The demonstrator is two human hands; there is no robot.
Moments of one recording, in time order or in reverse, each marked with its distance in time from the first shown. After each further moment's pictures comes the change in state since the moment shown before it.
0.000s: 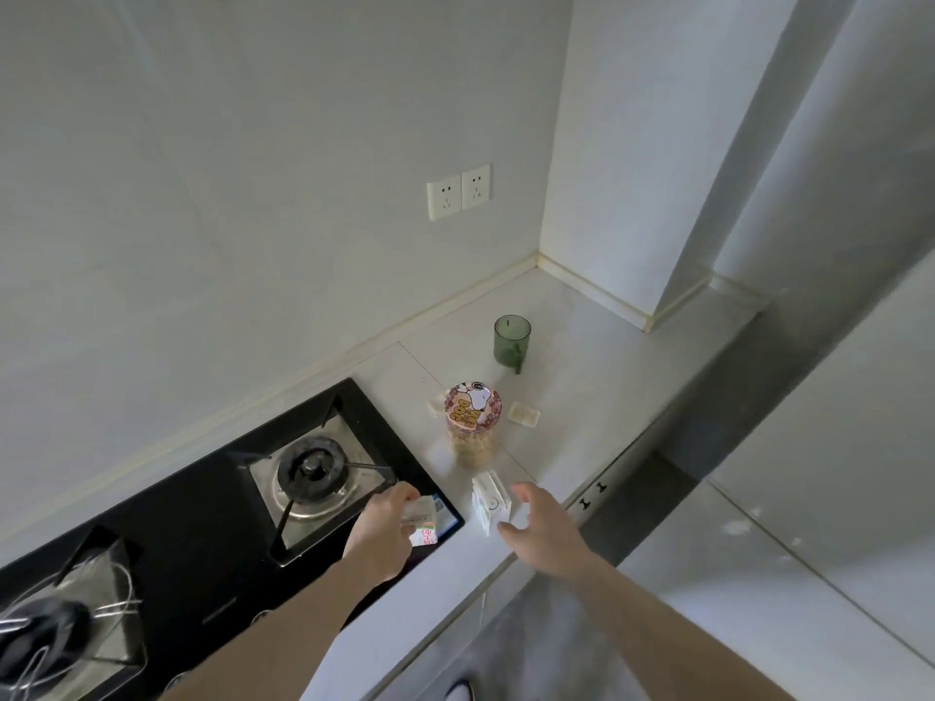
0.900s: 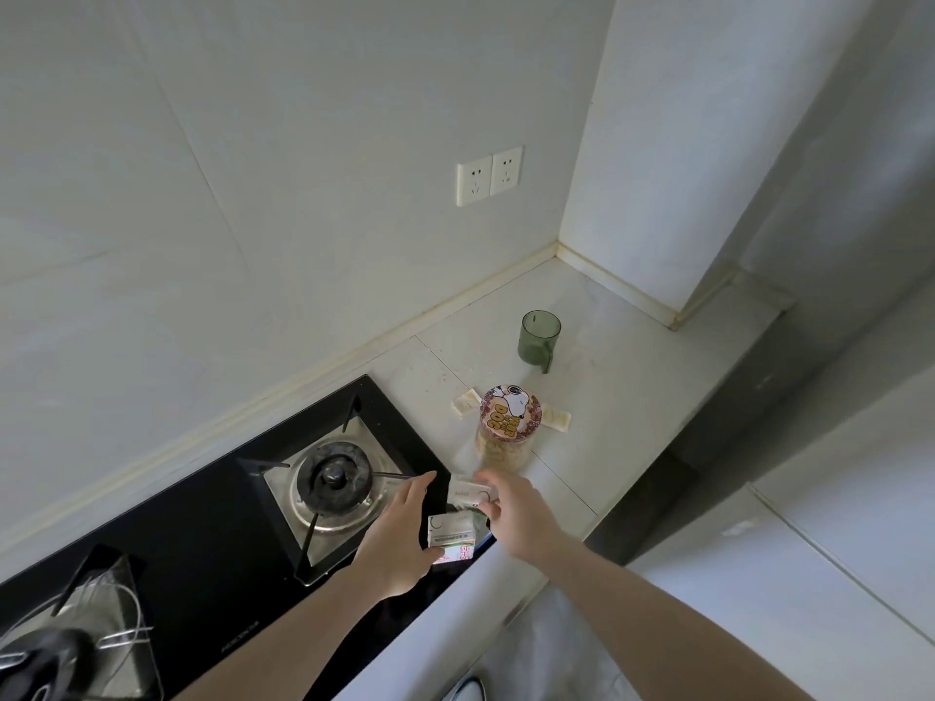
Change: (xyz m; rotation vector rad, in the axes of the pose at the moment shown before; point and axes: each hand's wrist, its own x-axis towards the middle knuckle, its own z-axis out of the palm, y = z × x) left_hand 0.030 -0.053 -0.015 -0.062 -0.101 0.189; right_hand 0.066 -0.075 0.055 -0.072 0.065 -0.207
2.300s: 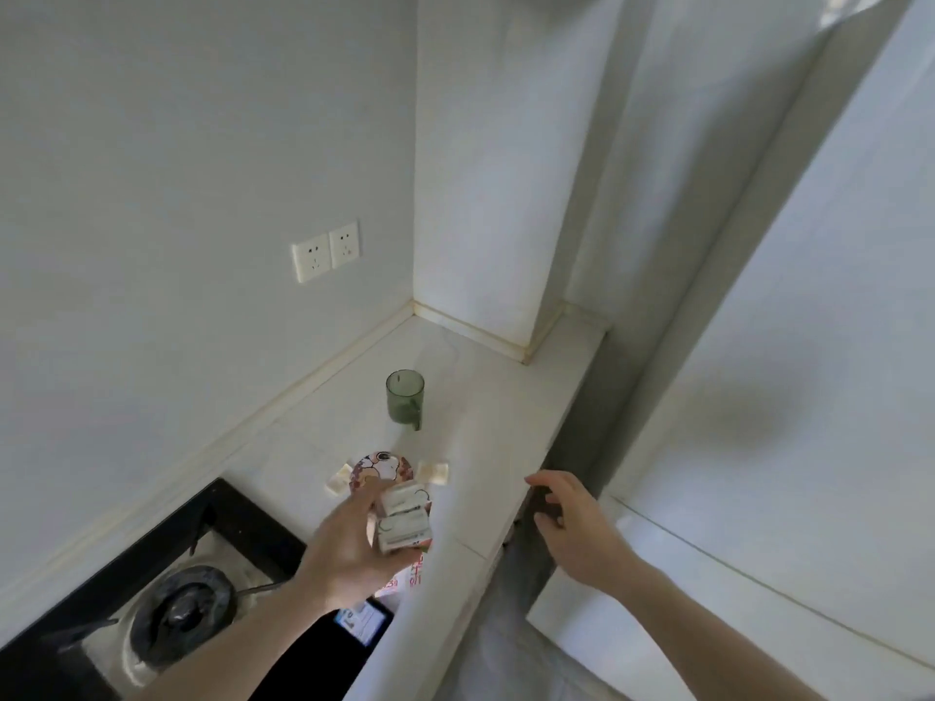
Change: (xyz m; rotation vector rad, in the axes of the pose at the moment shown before) left_hand 0.053 0.110 -0.038 -0.209 0.015 0.285; right_hand -0.113 0.054 -0.166 0.068 0.304 0.264
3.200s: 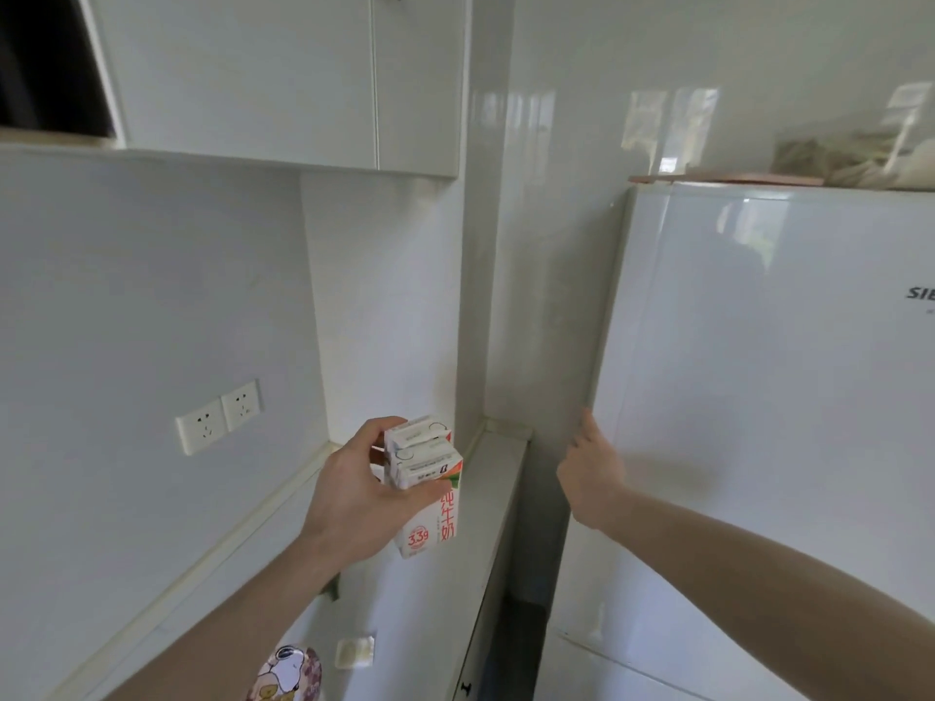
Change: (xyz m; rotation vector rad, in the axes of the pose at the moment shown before) left_hand 0.124 0.266 -0.060 -0.194 0.239 0.346; right_hand 0.088 -0.015 -0.229 -1.663 0.017 0.201
